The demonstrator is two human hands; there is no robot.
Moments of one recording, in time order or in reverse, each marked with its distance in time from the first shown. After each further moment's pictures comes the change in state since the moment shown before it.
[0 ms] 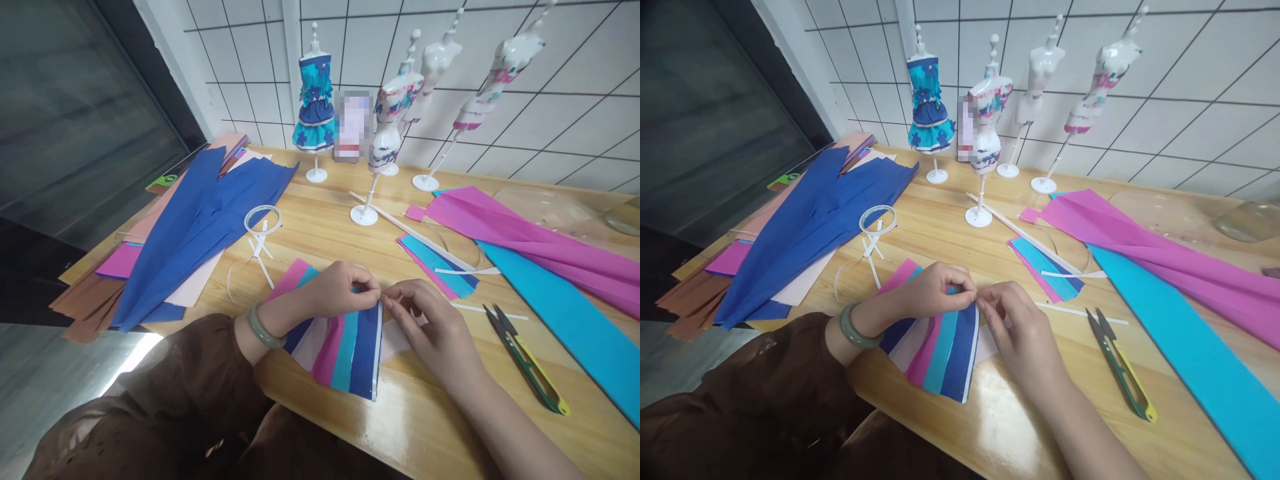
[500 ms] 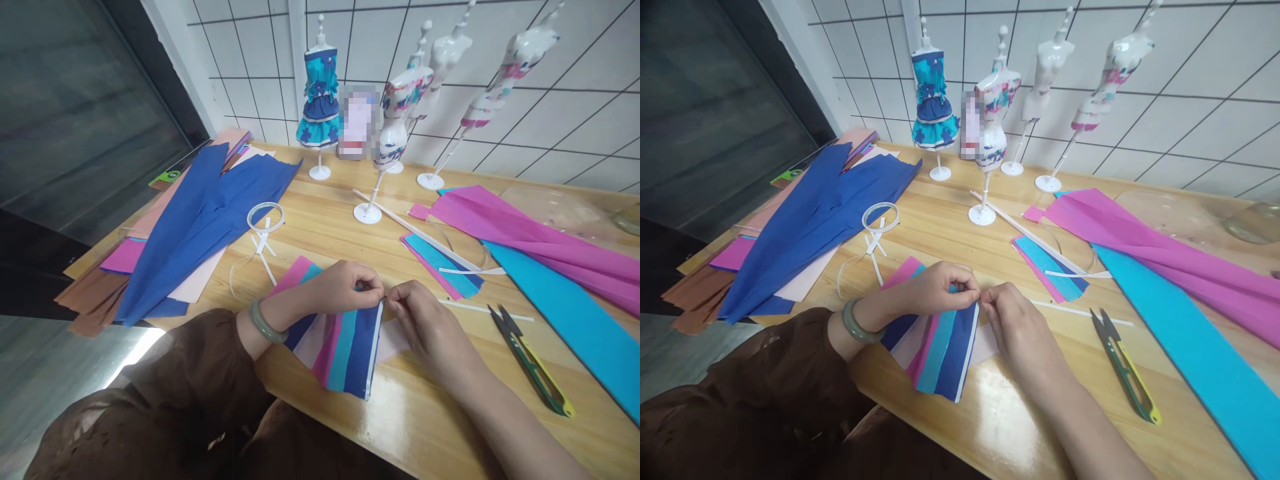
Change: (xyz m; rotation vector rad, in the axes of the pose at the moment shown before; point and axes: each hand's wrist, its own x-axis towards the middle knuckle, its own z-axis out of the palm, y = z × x) left_hand 0.000 0.000 -0.001 -0.043 -0.075 -0.048; right_hand 0.000 0.001 0.000 -0.189 -0.141 0.014
